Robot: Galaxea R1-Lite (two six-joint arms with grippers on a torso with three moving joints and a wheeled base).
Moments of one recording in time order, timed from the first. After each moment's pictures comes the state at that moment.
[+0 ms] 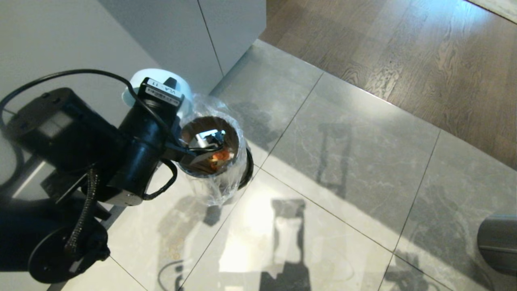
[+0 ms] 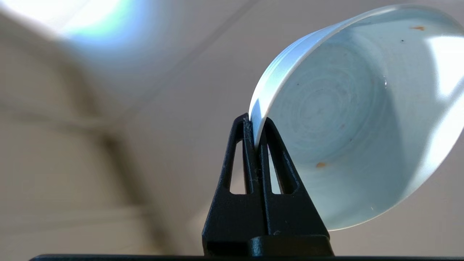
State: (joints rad) left arm -0.59 1.66 -0.70 -1.36 0.53 2.34; right arm 0.00 0.00 0.00 -0.01 -0.06 0.11
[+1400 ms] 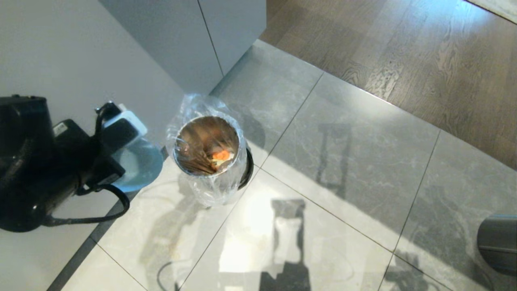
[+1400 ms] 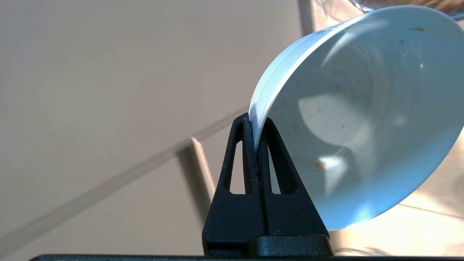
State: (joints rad) left arm -0.30 1.36 -0.69 -0.44 0.53 0.92; right arm 0.00 0.00 0.00 -0.01 -0.06 0.11
